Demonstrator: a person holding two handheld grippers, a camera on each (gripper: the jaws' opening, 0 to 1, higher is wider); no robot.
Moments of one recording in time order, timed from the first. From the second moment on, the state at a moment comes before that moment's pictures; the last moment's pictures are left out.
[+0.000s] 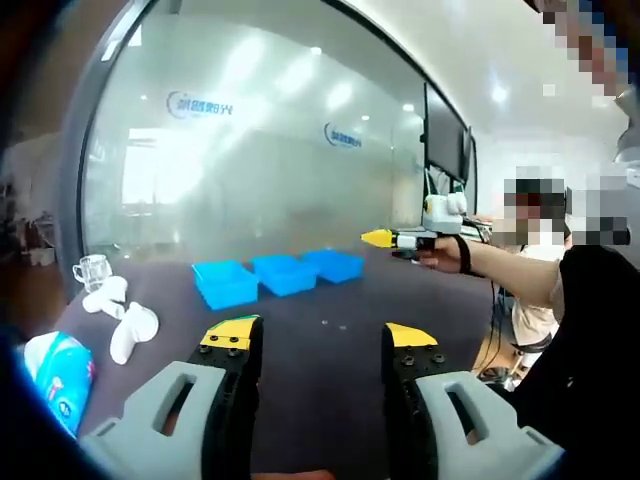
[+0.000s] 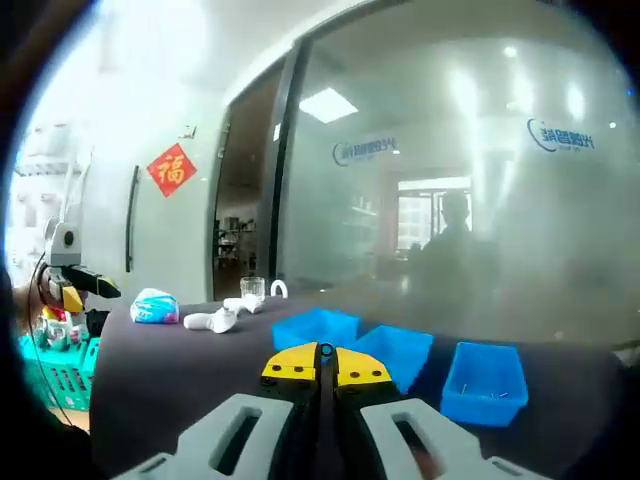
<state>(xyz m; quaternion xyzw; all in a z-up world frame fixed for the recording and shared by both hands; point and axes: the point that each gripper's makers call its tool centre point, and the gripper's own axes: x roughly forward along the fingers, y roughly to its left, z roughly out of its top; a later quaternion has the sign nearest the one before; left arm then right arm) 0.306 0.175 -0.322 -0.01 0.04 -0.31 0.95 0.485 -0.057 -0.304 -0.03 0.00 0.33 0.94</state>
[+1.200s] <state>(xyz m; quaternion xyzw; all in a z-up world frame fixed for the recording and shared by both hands) 0.304 0.185 -0.320 -0.01 0.04 -0.30 0.95 0.656 -0.015 -0.311 -0.10 0.07 0.26 0.96</state>
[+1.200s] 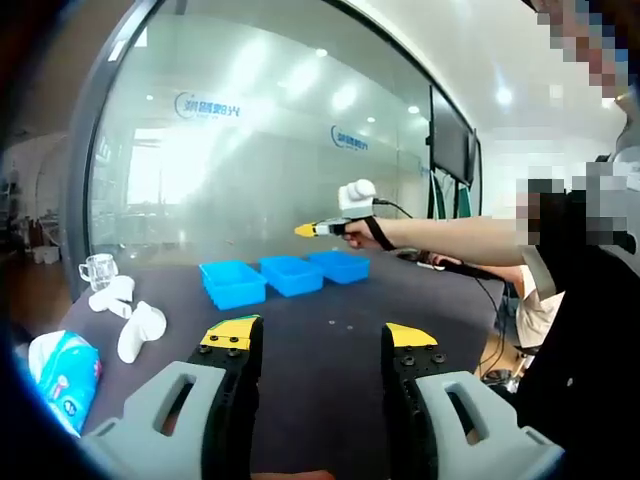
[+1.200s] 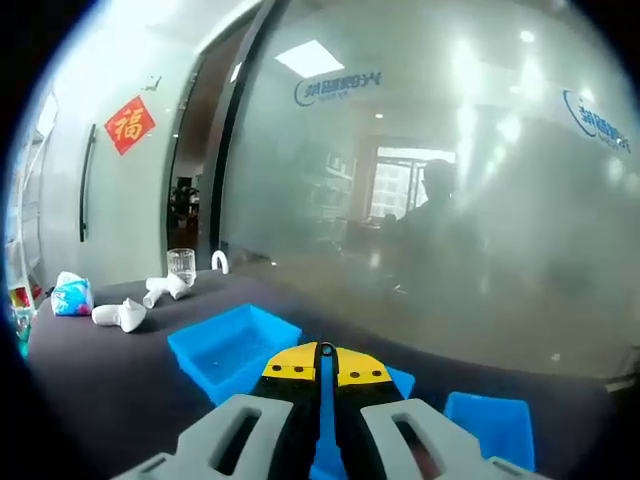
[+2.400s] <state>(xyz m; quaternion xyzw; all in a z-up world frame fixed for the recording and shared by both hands) 0.304 0.191 -0.321 -0.01 0.04 -0.30 0.95 0.533 -0.019 -0.324 -0.13 0.04 0.33 0.94</state>
